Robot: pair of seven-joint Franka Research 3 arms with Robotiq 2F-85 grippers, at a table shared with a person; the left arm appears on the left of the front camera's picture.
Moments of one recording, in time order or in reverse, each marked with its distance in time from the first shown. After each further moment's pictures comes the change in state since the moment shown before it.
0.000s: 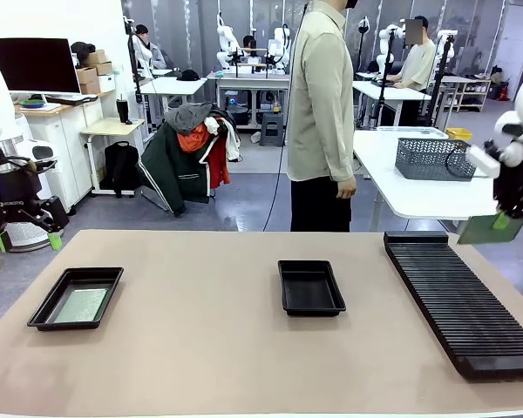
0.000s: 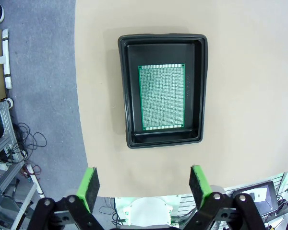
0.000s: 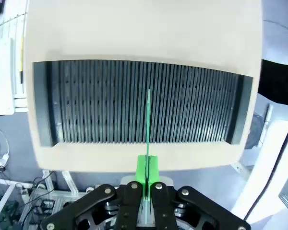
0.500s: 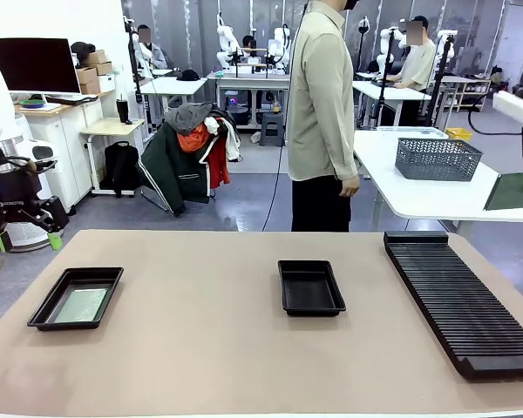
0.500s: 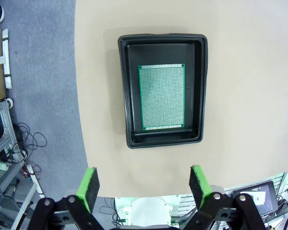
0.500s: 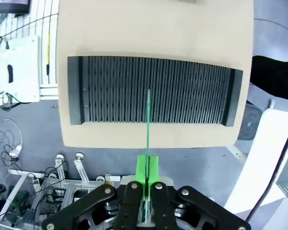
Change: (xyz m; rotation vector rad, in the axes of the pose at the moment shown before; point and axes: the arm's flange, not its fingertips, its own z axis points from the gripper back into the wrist) left arm 0.000 0.000 0.000 0.000 0.000 0.000; right arm 0.006 0.008 0.103 0.036 0.022 -0.011
